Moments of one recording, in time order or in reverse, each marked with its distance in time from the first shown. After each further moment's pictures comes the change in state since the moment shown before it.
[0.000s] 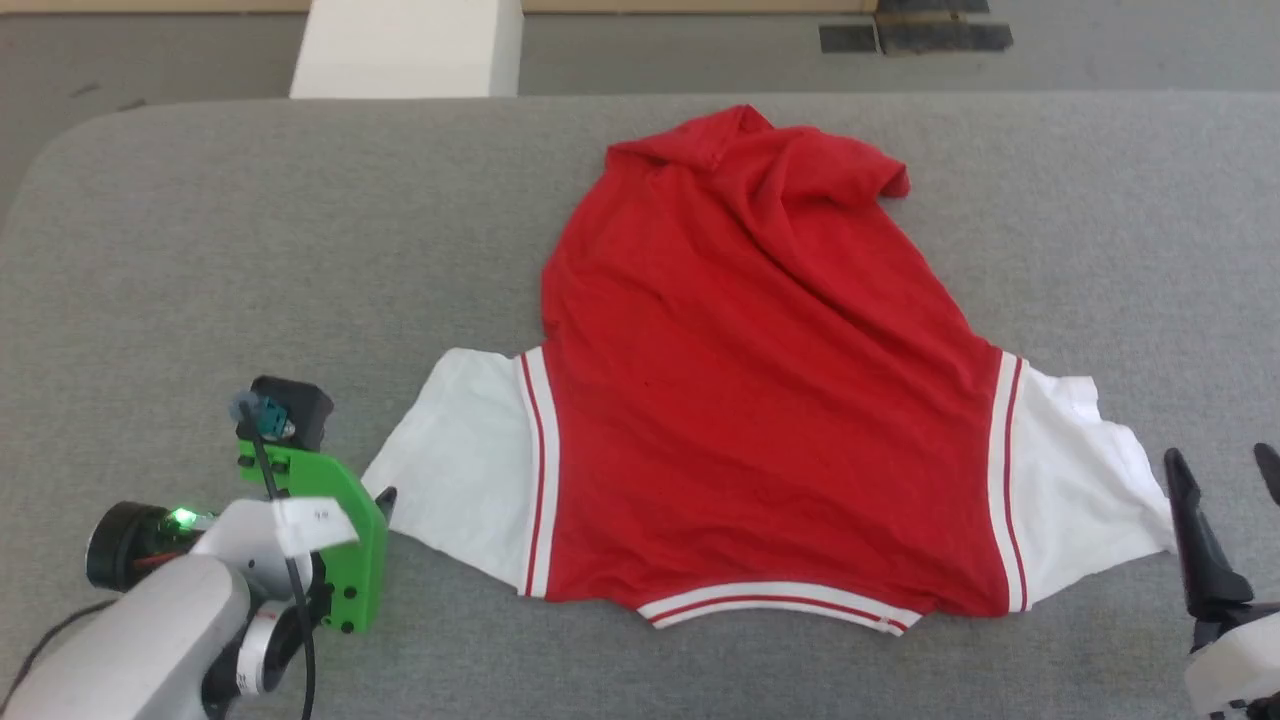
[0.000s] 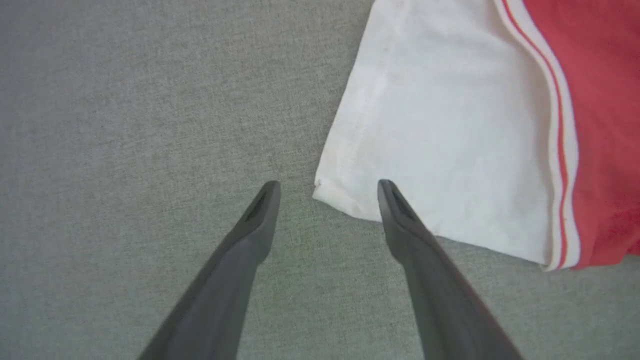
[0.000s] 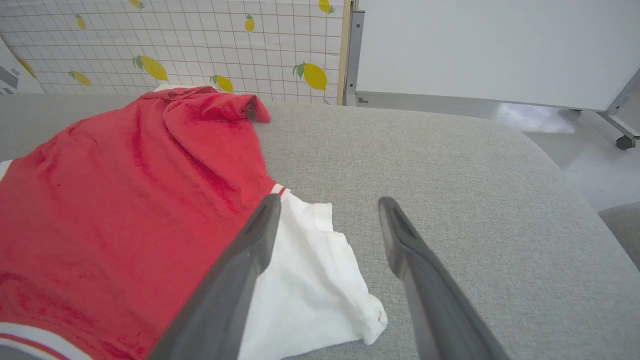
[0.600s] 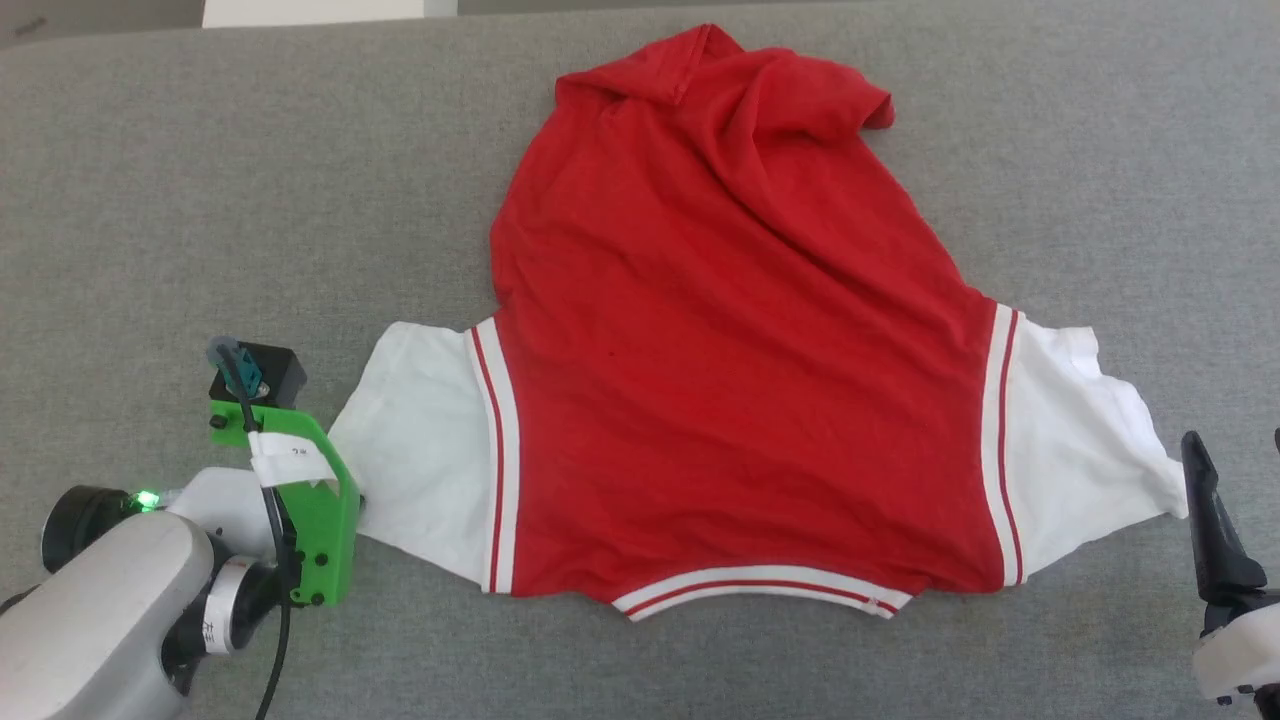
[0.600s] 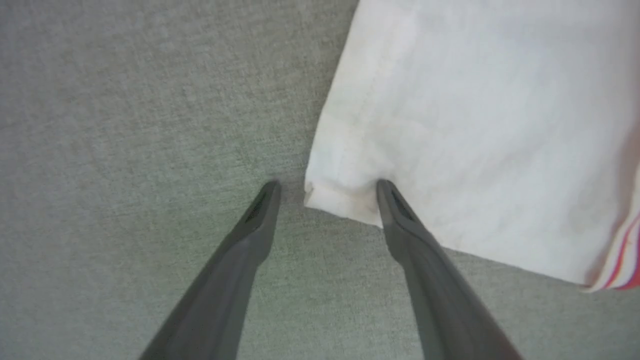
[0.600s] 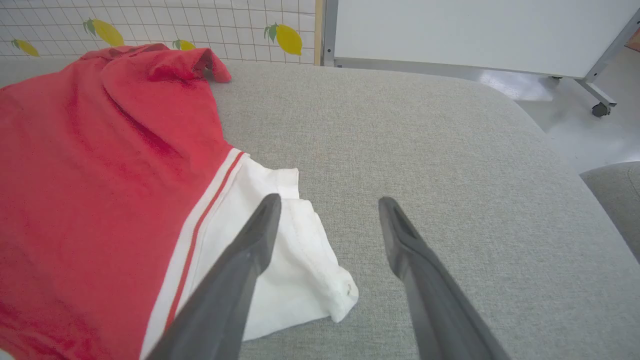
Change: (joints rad) left arm -0.074 0.063 -0.010 -0.040 -0.061 0.076 0.263; right arm -0.023 0.014 -0.028 0.000 -0.025 0.000 -0.006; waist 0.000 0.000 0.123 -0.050
